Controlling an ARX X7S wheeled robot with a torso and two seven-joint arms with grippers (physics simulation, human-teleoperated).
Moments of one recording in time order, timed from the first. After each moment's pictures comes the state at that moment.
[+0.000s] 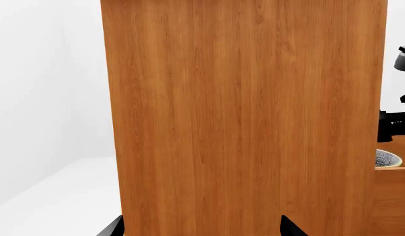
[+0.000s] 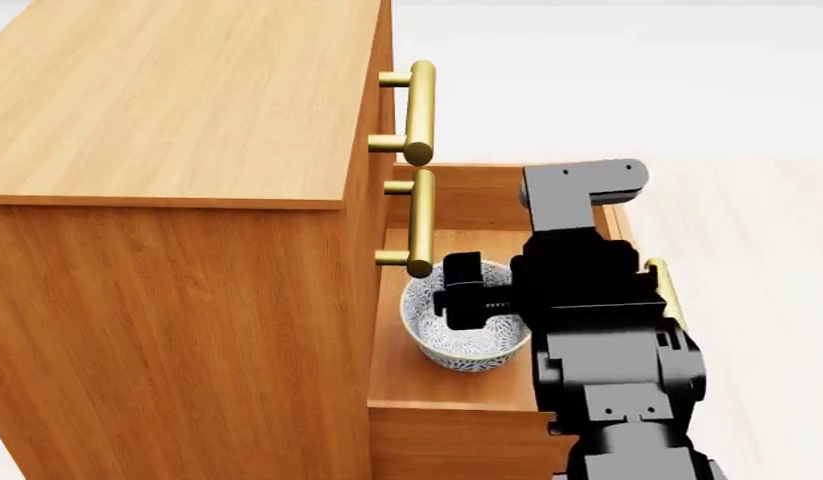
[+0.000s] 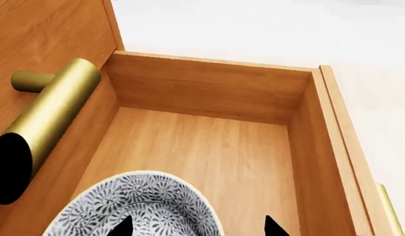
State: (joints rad) left arm 0.36 -0.49 0.41 0.29 -0.13 0.41 -0.56; right arm 1.22 0.06 -0.19 1.16 0.12 0.55 -0.15
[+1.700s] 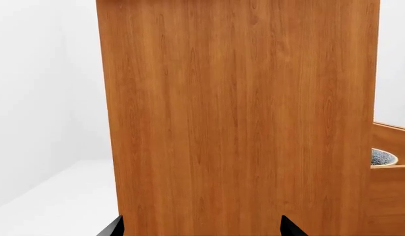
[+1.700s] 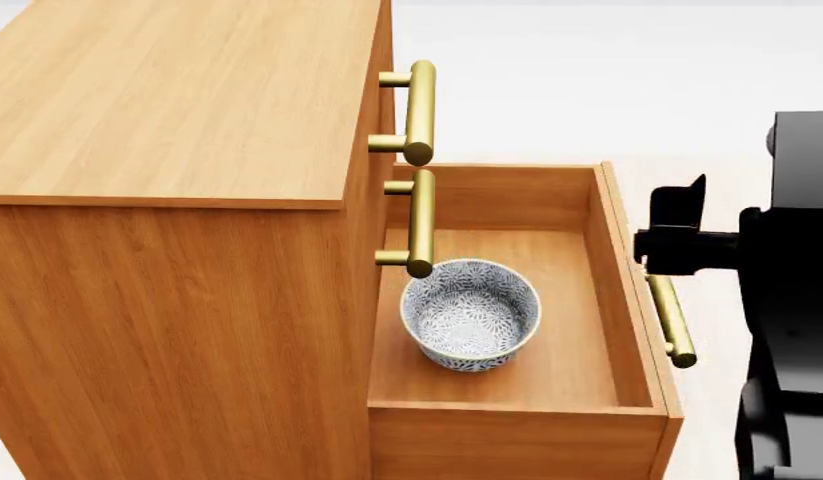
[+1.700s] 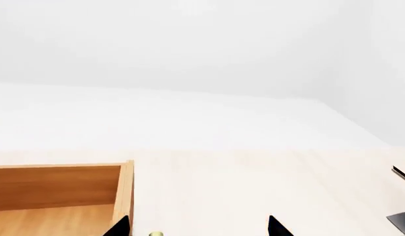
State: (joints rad) left arm 0.35 -0.50 0.43 0.27 -0.12 0.42 -0.57; right arm 0.88 0.36 0.00 0.08 0.14 0.94 0.03
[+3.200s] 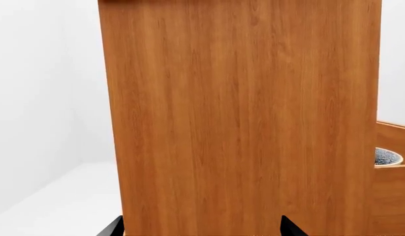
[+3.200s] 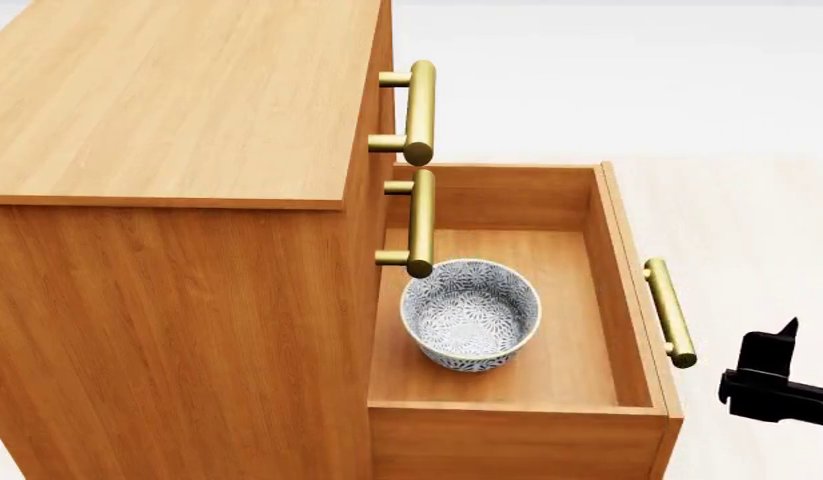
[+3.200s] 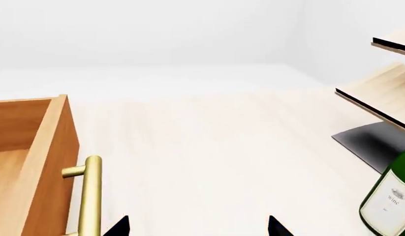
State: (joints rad) left arm 0.35 -0.51 0.43 0.28 -0.10 0.41 -0.60; right arm 0.51 0.42 0.23 -0.07 0.19 0.87 0.04
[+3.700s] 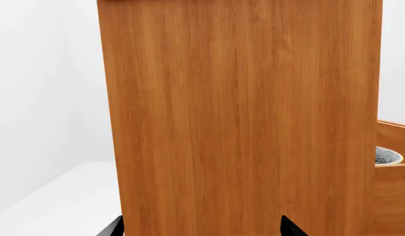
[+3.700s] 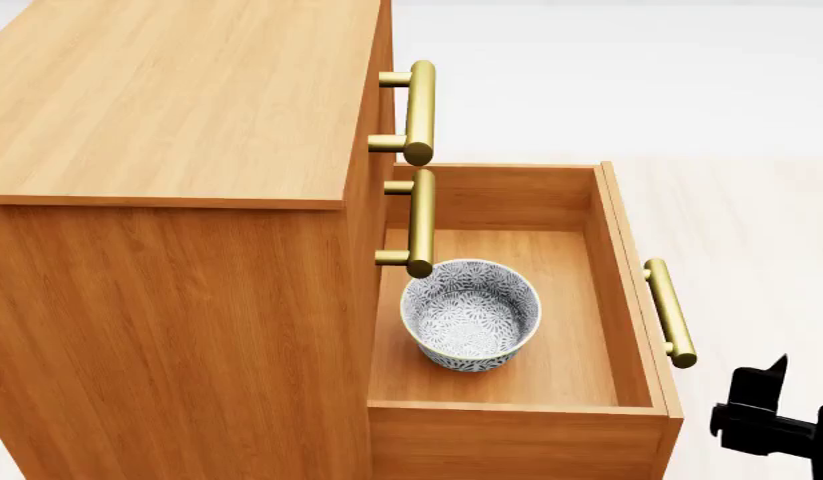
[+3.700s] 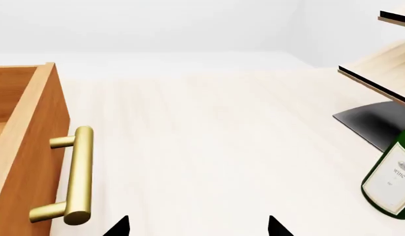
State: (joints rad) left arm 0.35 -0.51 0.43 0.27 -0.11 0.41 -0.60; right arm 0.46 0.40 0.22 0.00 0.18 0.80 0.05
